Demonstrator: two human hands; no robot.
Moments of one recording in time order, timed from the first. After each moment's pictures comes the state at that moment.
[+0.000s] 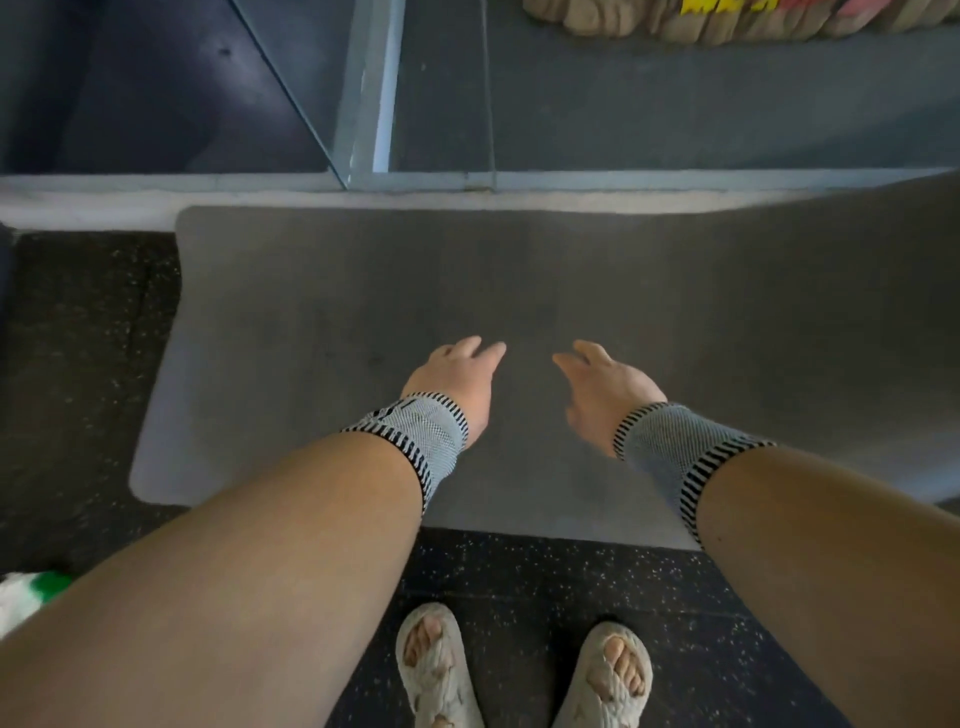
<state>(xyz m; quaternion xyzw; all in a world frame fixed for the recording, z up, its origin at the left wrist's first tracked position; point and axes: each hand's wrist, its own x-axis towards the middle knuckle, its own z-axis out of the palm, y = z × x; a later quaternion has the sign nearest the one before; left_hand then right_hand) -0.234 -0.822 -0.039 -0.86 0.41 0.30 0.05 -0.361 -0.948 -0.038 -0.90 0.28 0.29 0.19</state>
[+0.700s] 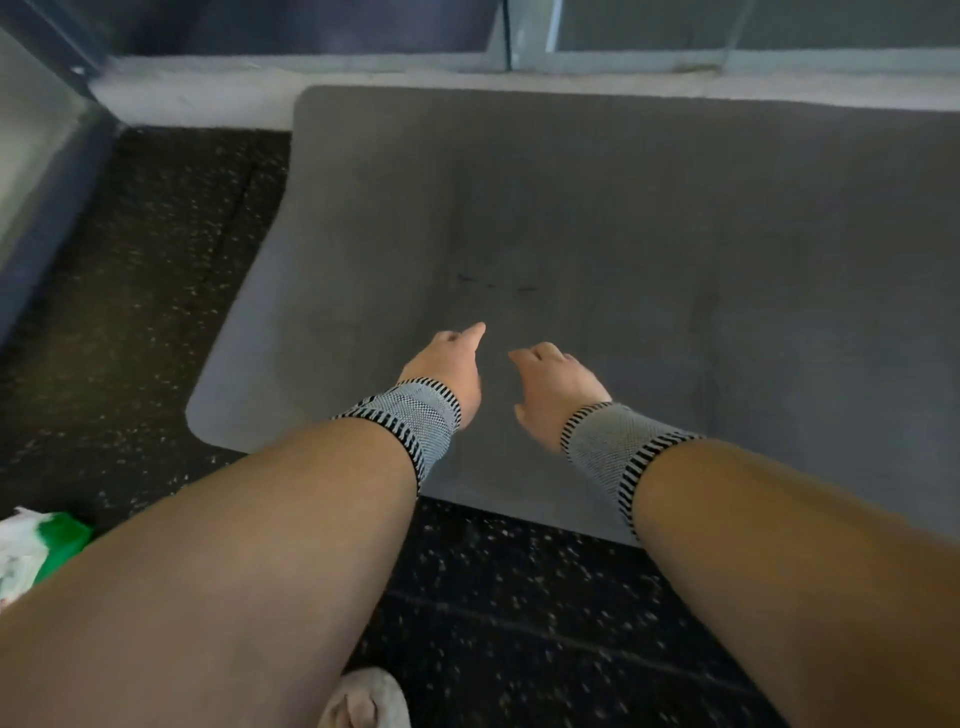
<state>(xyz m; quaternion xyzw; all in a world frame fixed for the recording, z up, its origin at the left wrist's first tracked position) -0.104 -0.595 -0.275 -0.93 0.25 0.29 -0.02 -0.198 -0.701 -0.288 -0.93 0.20 0.20 0.24</state>
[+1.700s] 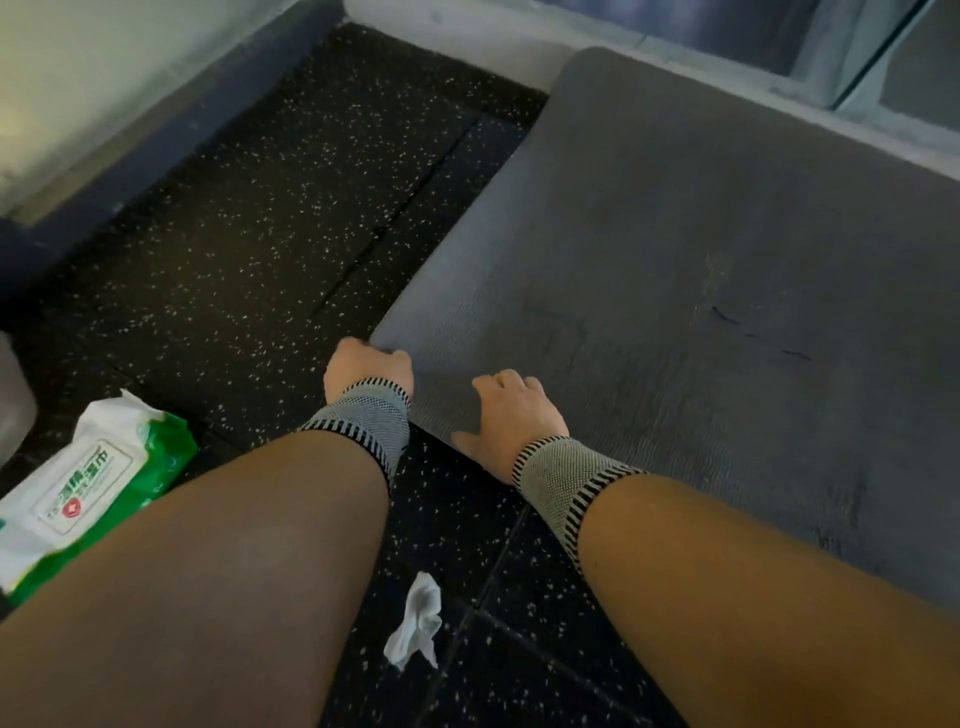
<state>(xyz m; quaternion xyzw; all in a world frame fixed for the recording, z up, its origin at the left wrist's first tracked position) 0.063 -0.317 -0.363 -0.90 -0.29 0.14 -0.29 -0.019 -0.443 -0.375 -0.96 0.06 0.19 0.18</state>
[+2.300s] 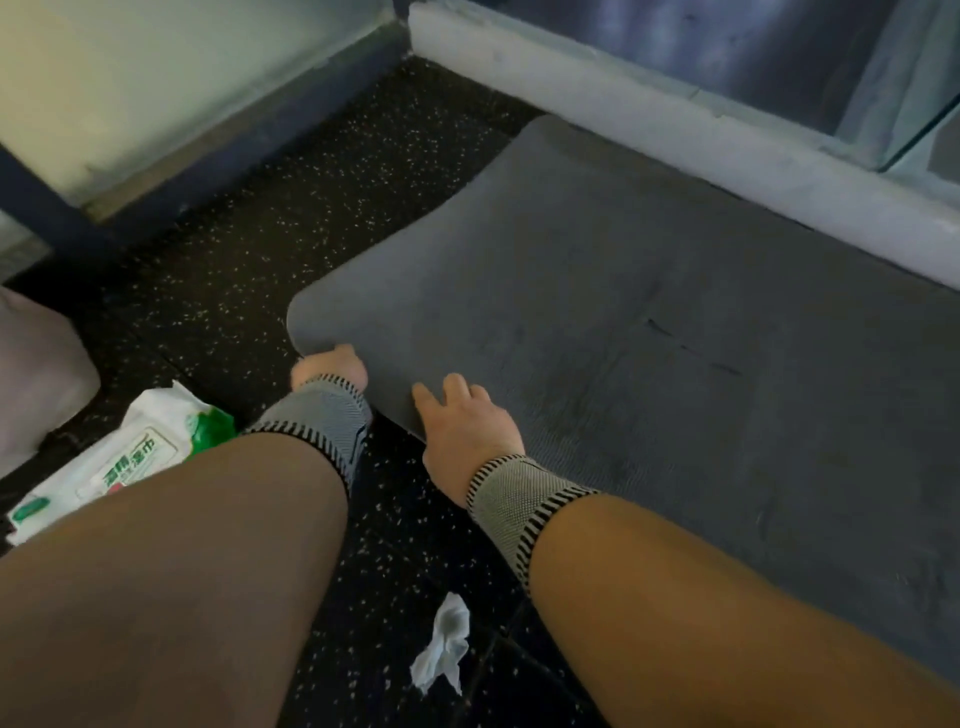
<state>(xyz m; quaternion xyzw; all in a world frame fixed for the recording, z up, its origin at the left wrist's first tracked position) 0.090 -0.247 -0.345 -0.89 -0.28 0.23 -0.29 0.005 -0.368 -0.360 -0.98 -0.09 0.14 0.11</state>
